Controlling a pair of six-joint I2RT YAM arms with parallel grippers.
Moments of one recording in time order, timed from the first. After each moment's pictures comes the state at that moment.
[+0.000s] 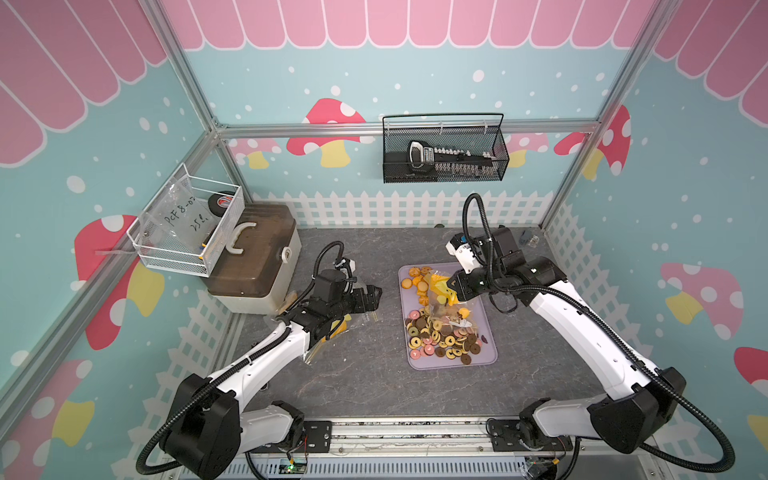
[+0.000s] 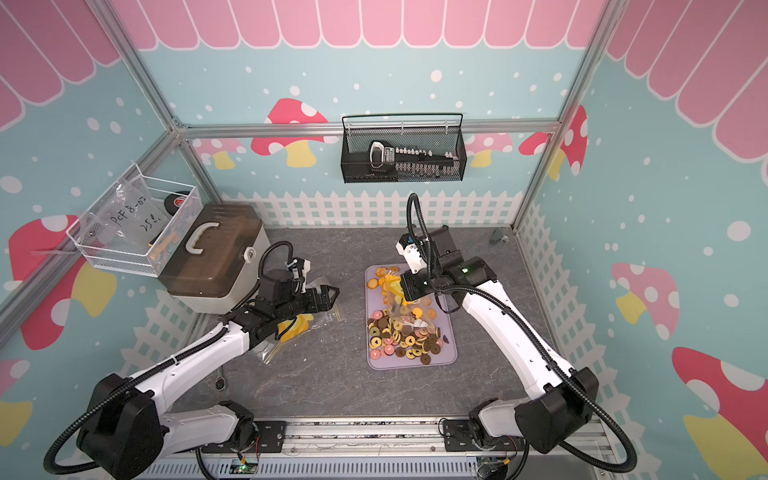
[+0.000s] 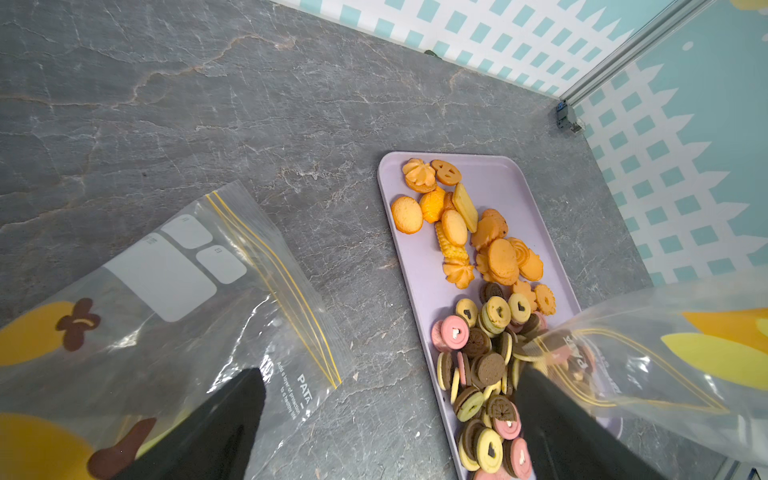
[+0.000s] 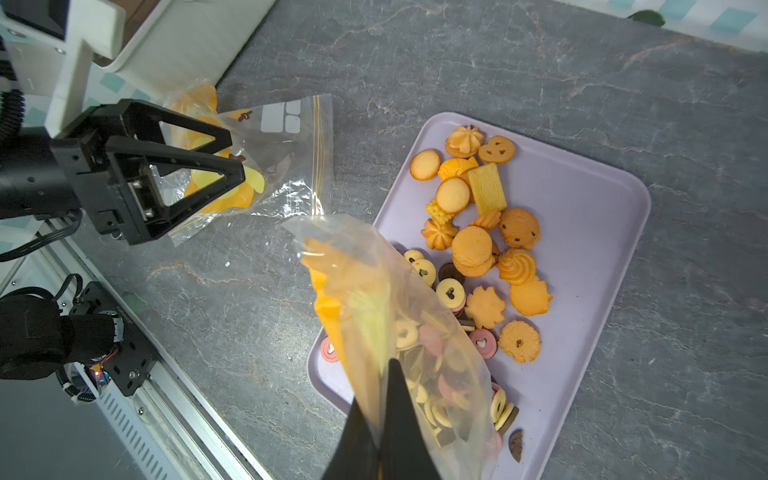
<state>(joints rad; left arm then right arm) -0.43 1.24 0.78 -0.14 0.13 -0.49 0.48 1.33 1.41 -0.93 -0.24 0.05</state>
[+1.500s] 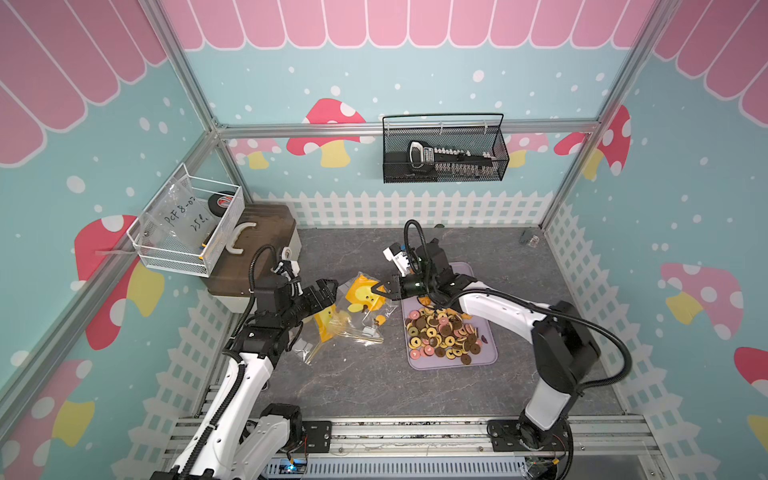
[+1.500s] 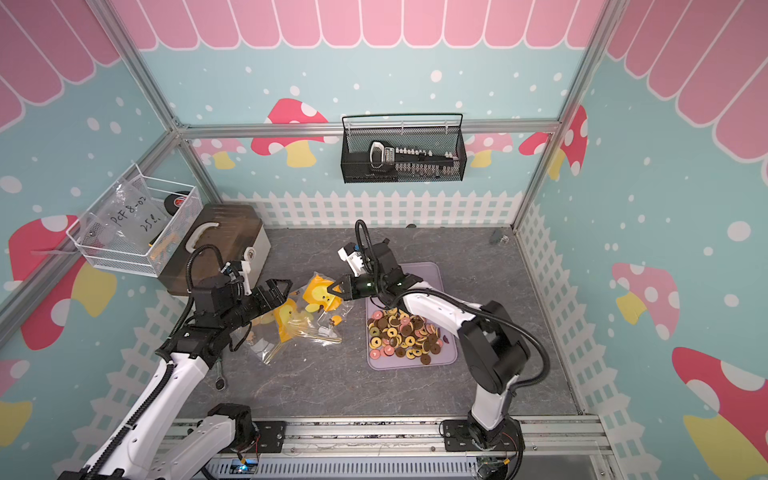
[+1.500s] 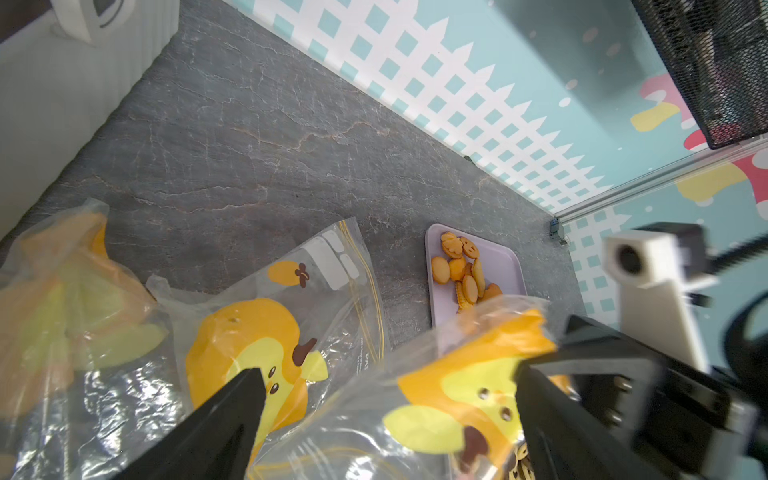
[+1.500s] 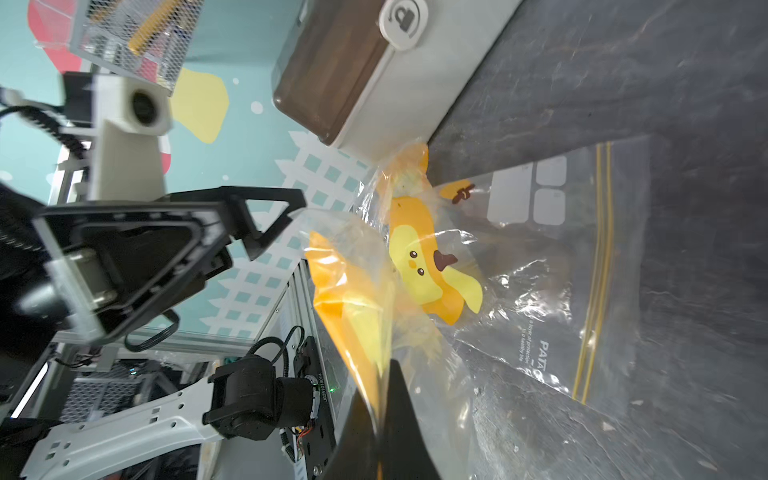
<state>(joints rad) -0.07 0.87 0.74 -0.39 0.27 -0.58 0.68 1.88 1.27 0.14 -0.74 0.64</state>
